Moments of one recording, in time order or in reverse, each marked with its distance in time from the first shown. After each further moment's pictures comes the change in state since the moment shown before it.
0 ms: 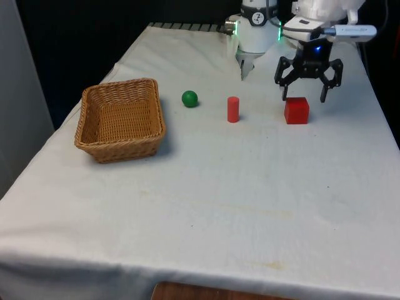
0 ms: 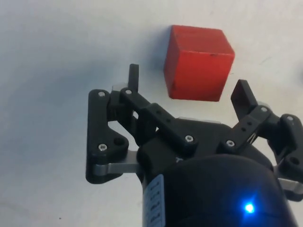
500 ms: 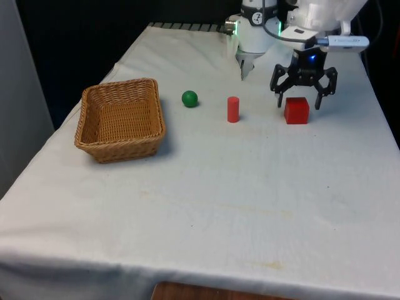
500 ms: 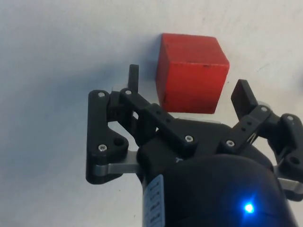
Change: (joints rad) arm -0.011 0.056 -0.002 0.000 0.000 0.054 -0.006
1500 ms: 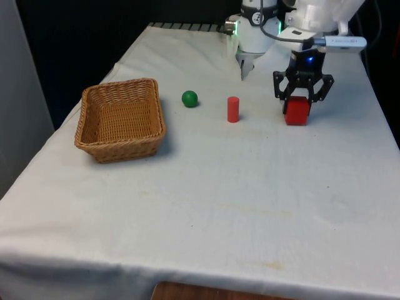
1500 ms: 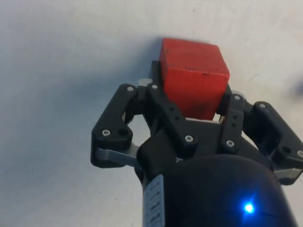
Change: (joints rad) arm -0.006 0.014 -0.010 0.017 0.000 0.020 0.000
